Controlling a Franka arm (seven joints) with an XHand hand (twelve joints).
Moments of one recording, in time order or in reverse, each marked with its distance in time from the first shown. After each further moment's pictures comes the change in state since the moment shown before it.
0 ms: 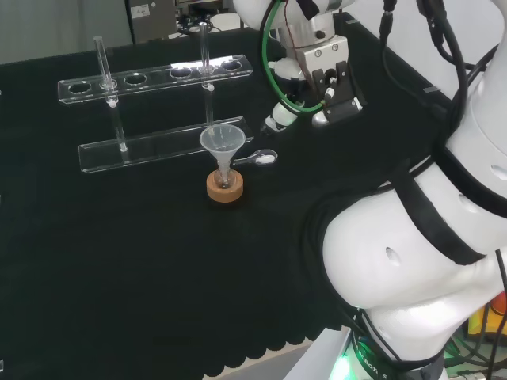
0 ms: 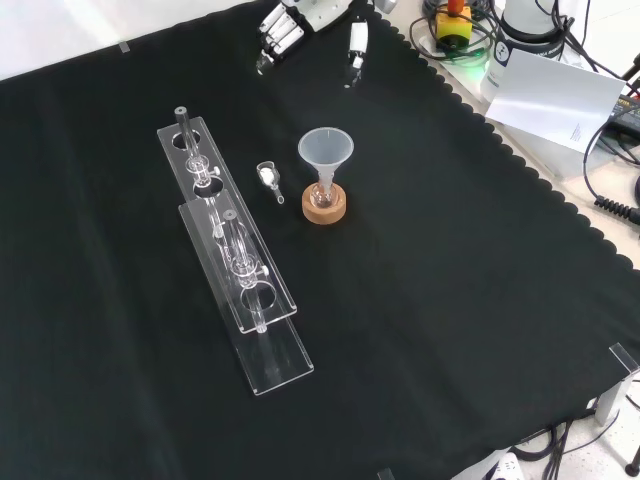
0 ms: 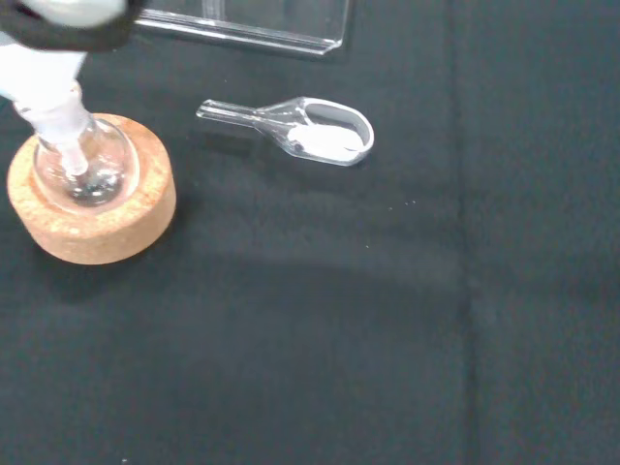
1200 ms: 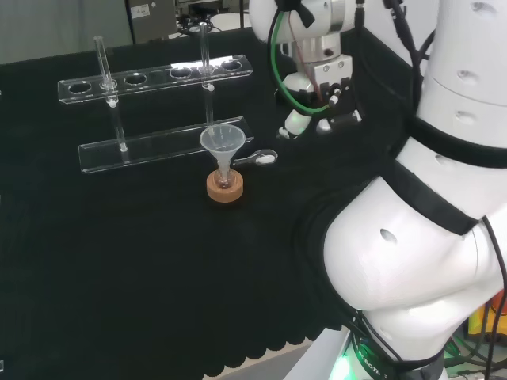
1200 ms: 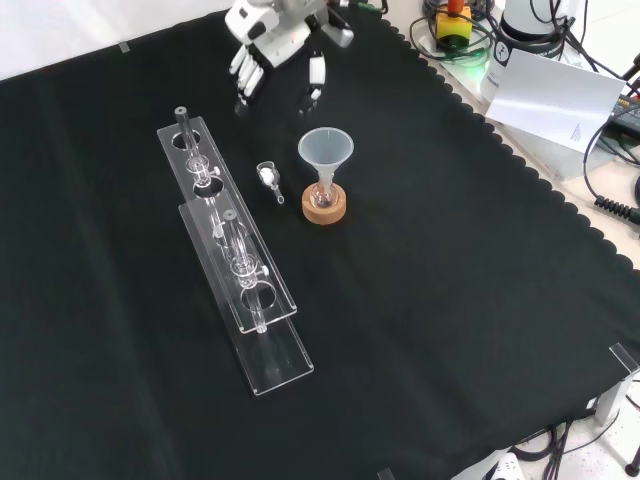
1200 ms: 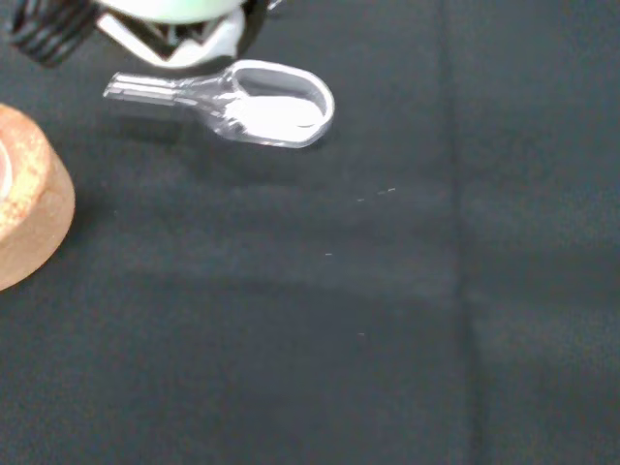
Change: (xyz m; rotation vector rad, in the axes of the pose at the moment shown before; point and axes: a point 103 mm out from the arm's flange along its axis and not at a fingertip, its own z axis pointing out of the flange) arm -0.029 0.077 0.056 0.030 0.083 -0.029
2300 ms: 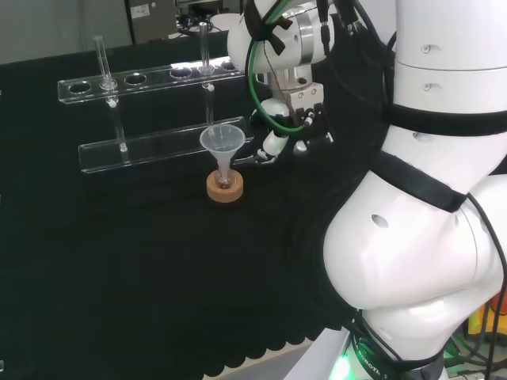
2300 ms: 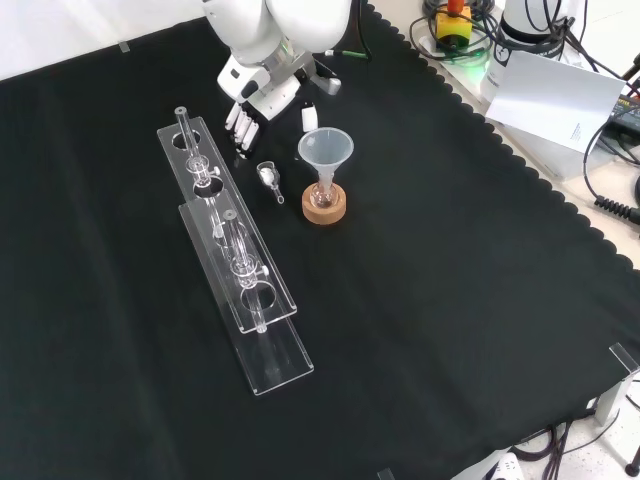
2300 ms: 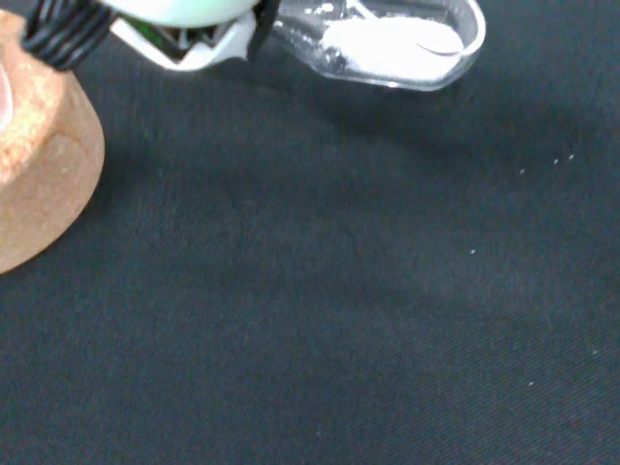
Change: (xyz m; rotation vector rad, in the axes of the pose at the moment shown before) arm 0.027 0.058 0.053 0.015 0.024 -0.095
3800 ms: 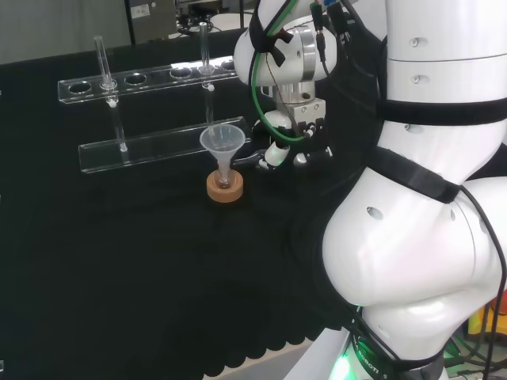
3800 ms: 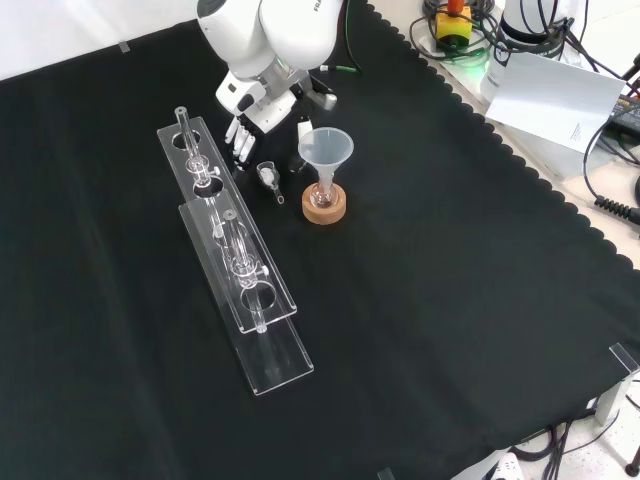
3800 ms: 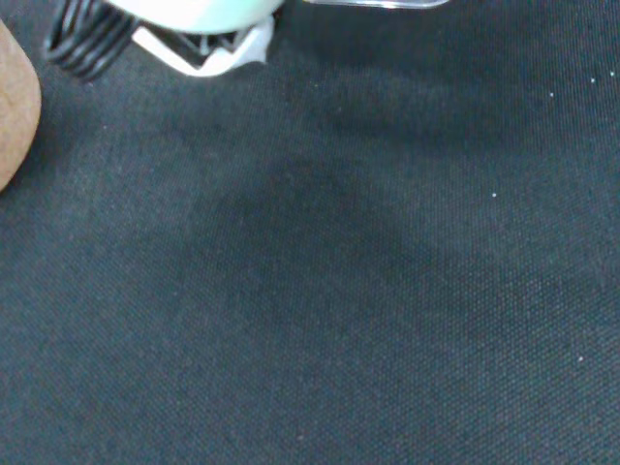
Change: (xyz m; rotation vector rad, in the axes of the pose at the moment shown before) arm -0.008 0.017 0.032 -0.013 0.061 0.010
